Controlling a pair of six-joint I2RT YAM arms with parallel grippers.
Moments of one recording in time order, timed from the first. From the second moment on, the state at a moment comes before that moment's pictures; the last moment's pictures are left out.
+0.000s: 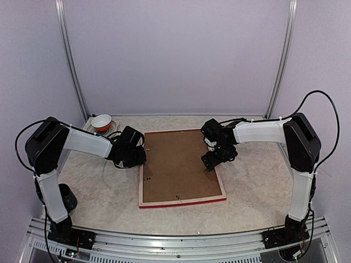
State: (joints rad) left arm -0.59 1.89 1.04 -0.07 -0.14 -0.74; right arm 0.68 1.98 1.40 -0.69 0.27 0.17
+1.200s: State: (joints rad) left arm -0.59 1.89 1.03 -0.06 -0.14 -0.74; right arm 0.69 1.95 1.35 -0.70 0.35 0.23
